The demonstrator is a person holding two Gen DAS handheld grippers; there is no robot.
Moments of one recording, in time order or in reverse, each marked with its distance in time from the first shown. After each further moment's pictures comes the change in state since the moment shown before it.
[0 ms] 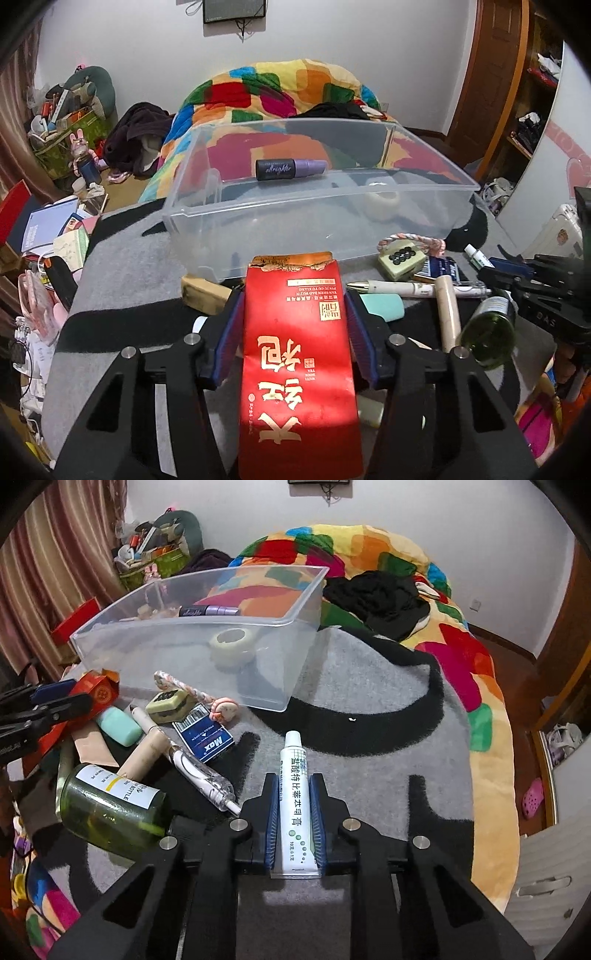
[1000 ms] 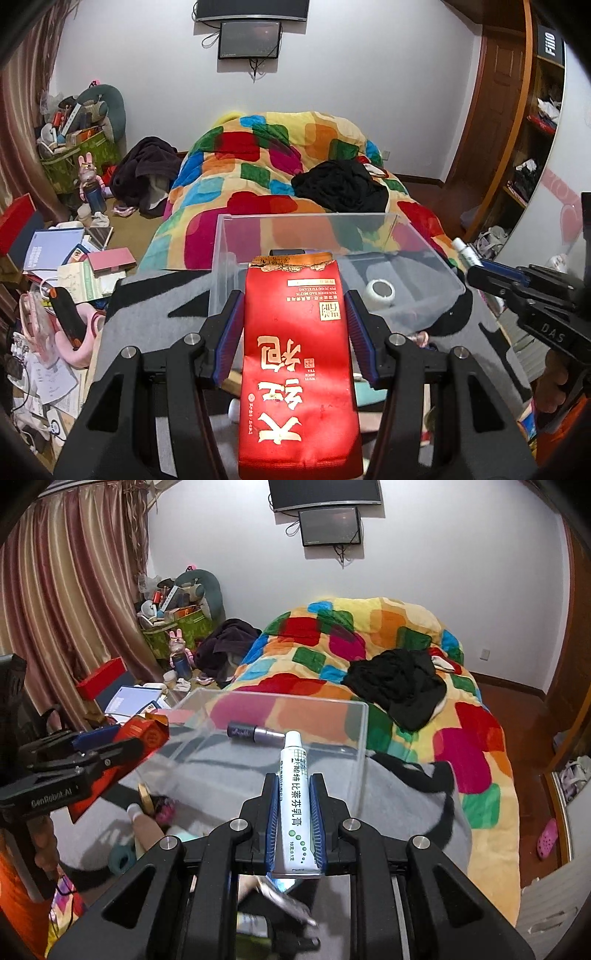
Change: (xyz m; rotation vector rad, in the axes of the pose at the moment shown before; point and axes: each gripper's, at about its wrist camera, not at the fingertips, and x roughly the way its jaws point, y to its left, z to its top) left arm -0.031 0.022 0.065 -0.071 -0.152 -0.026; right arm -0.052 0.039 0.087 -0.002 -0.230 0.076
